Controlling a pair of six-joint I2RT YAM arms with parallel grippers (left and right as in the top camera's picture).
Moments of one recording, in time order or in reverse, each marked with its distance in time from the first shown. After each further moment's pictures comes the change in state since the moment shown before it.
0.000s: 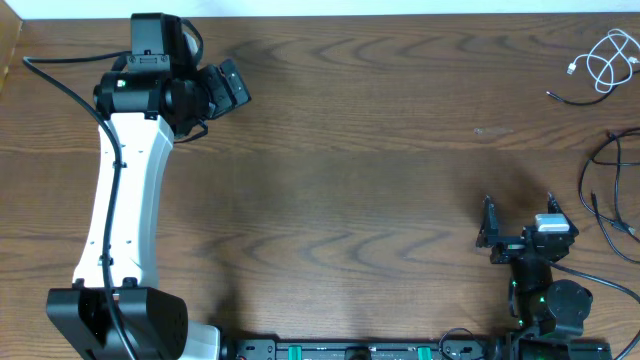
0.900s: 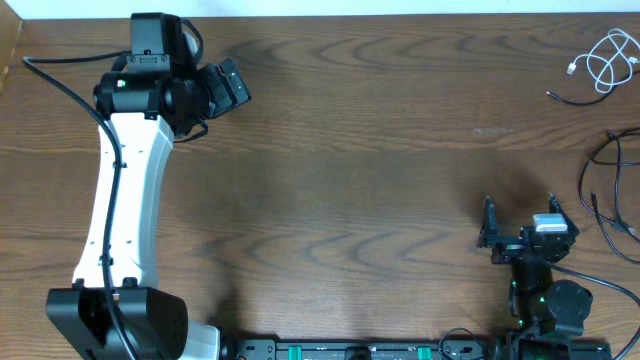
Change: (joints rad) left arm 0.000 0.000 0.000 0.011 0.007 -0.010; right arm 0.000 0.000 0.000 0.000 0.004 -0.038
